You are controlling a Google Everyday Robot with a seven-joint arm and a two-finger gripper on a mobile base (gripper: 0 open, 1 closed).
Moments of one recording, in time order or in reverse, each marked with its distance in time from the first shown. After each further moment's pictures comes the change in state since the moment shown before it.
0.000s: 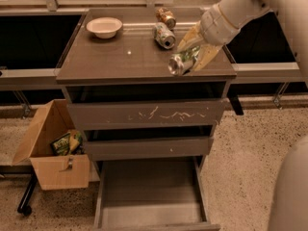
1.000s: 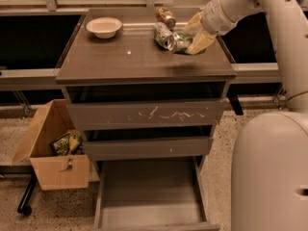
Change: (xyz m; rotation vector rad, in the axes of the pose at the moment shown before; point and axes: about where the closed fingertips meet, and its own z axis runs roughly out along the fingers) arm 0.061 -0.058 0.009 0.160 0.021 0.361
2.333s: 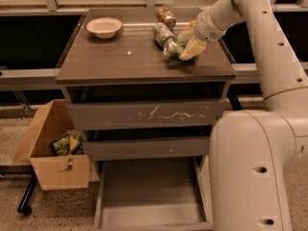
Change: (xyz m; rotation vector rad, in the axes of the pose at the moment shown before) arm 0.020 -0.008 0.049 -0.033 0.010 0.132
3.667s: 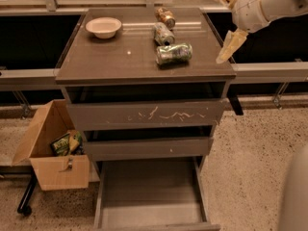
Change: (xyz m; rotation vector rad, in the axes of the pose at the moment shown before) arm 0.003 0.018 -0.124 0.197 -0.098 -0.177
